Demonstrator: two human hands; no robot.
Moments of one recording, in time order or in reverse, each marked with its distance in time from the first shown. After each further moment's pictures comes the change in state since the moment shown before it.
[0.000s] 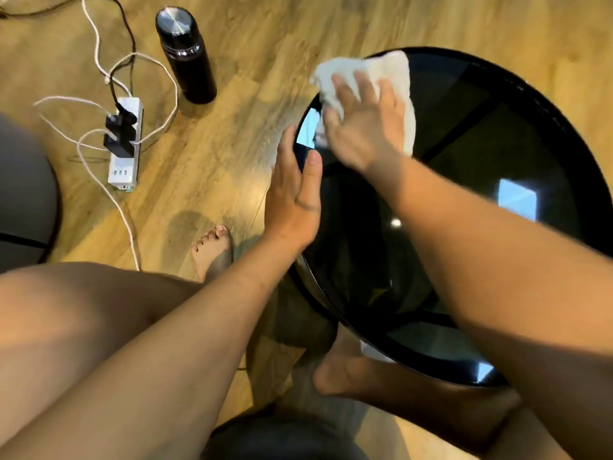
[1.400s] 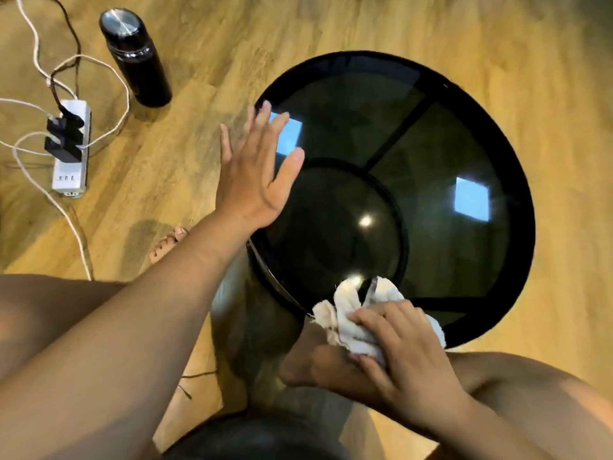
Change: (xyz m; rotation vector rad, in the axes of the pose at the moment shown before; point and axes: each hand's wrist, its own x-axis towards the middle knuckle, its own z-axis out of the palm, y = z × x) left_hand 0.007 0.017 0.002 0.579 -0.153 0.355; right_hand -0.313 0.094 -0.019 0.132 -0.105 -0.314
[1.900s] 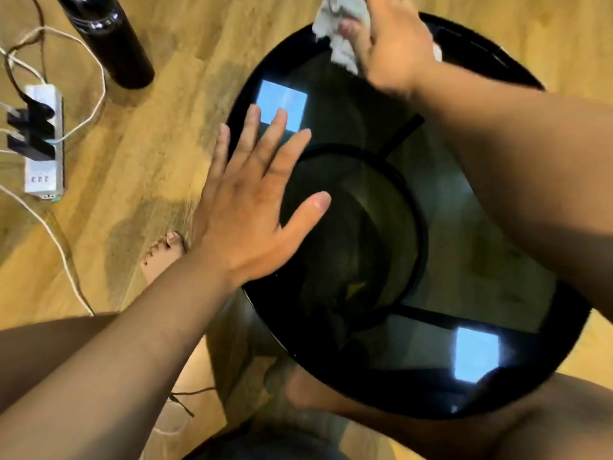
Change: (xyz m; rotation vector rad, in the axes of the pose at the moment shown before) left_hand -0.001 -0.007 0.008 0.259 -0.141 0.153; right_hand 0.373 0.144 -0.051 -0.191 0.294 0.170
